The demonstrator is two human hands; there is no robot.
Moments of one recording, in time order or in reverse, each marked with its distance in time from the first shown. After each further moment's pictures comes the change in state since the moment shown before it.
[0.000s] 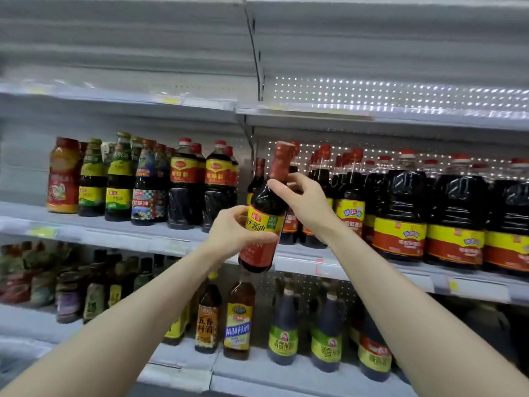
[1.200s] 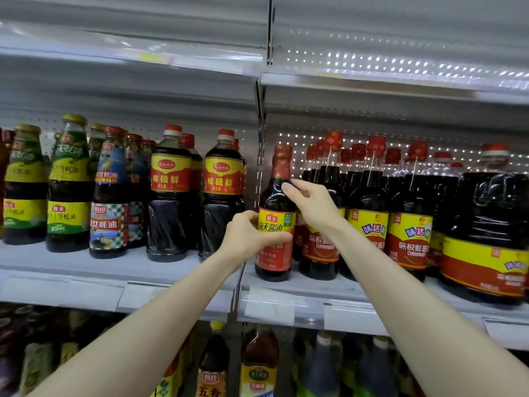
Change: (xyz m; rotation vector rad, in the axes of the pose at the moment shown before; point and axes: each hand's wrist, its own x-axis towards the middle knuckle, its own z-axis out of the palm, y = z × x) left_hand 0.178 -0.125 -0.018 0.022 -0.030 -0.095; right_hand 0.151 0.106 0.079 -0.121 0.032 0.066
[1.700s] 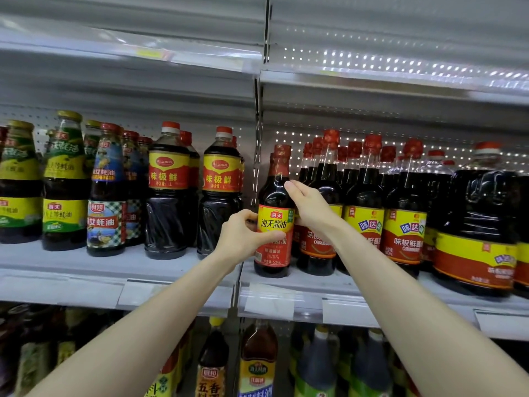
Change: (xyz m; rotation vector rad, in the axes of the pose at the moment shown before) left_hand -0.005 -0.005 -0.006 -0.001 -0.023 0.012; right_hand 0.008 0.015 0.008 0.039 -0.053 0.192
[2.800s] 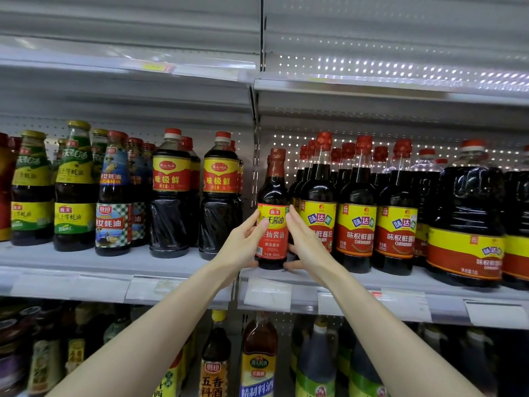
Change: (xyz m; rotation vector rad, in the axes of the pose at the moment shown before) left_hand -0.036 0.006 0.004 -0.314 -0.163 -0.067; right_hand -0.067 0.025 0.020 0.272 -0.042 0.188
